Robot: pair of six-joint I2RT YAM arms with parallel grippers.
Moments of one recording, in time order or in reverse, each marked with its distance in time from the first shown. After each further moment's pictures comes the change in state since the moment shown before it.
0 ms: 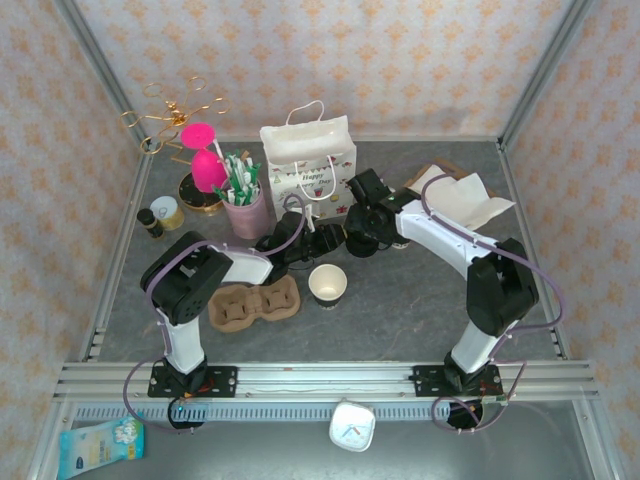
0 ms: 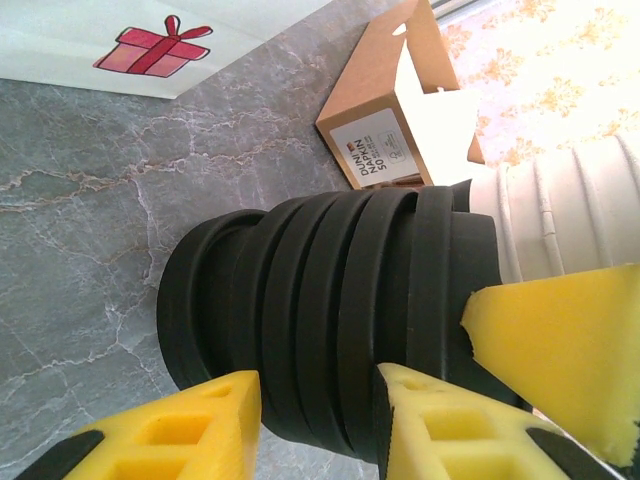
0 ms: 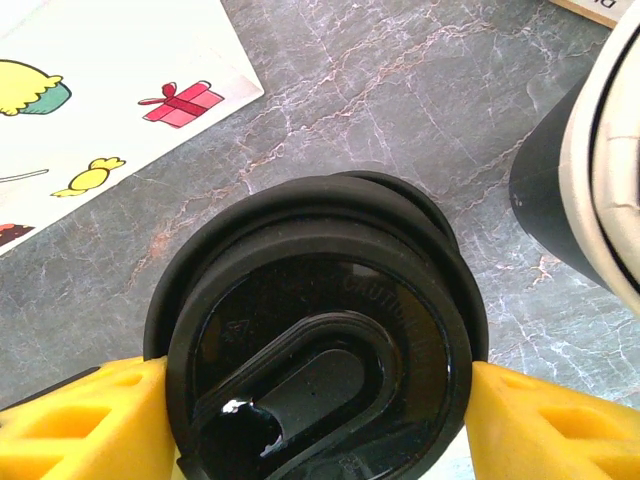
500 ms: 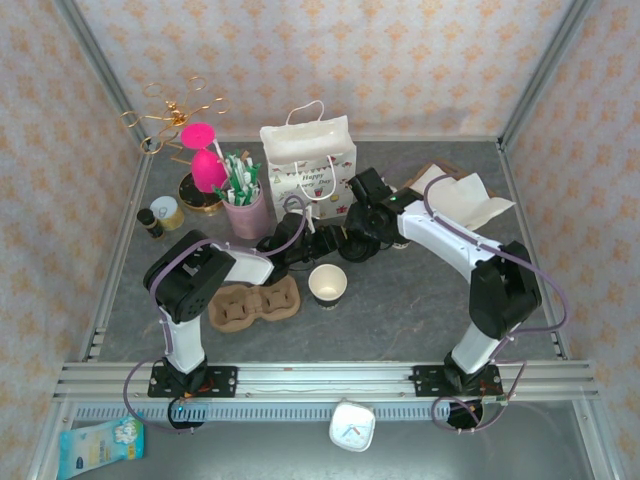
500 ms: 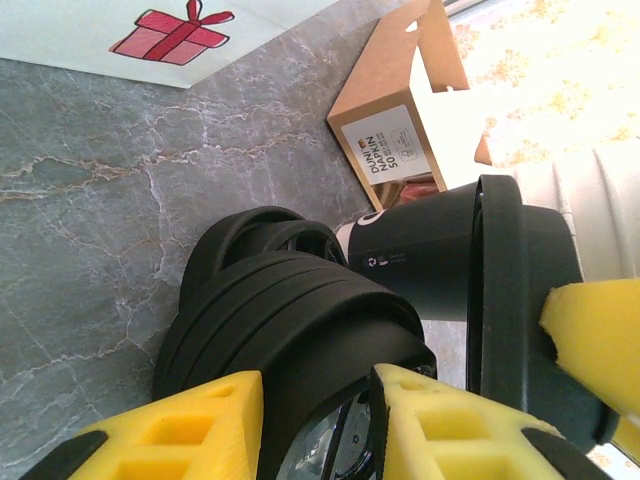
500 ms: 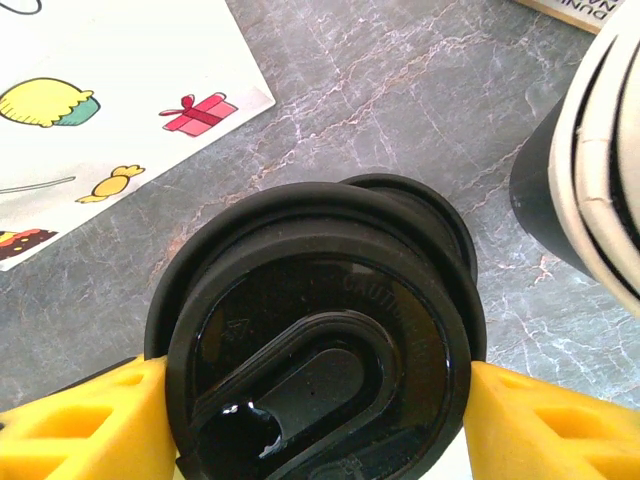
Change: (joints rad) left arm 0.000 0.019 -0.001 0.013 0.000 -0.021; right arm 0.004 -0.021 0.002 -0.002 0.008 0.014
